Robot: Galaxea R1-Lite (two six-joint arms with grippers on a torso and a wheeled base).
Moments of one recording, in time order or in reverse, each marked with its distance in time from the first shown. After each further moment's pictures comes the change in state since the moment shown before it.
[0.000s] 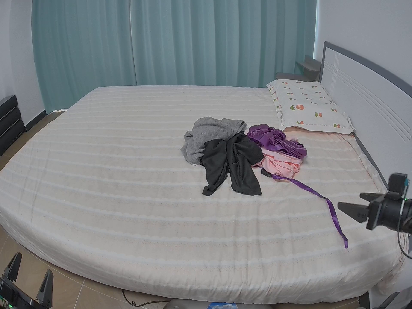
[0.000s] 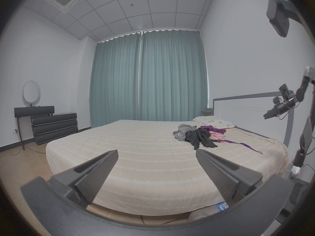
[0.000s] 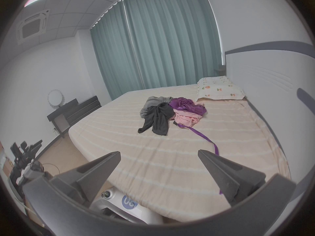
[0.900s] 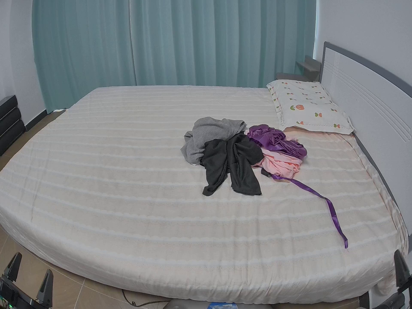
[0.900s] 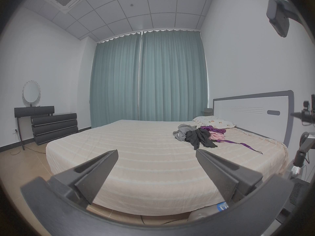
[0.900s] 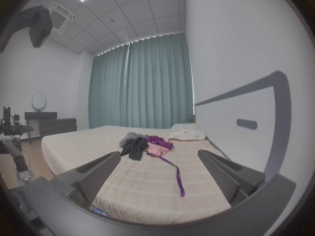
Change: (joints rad) left arm 0.000 0.000 0.000 0.000 0.000 0.000; right arm -0.157 -1.129 0.249 0.384 -0.136 -0.116
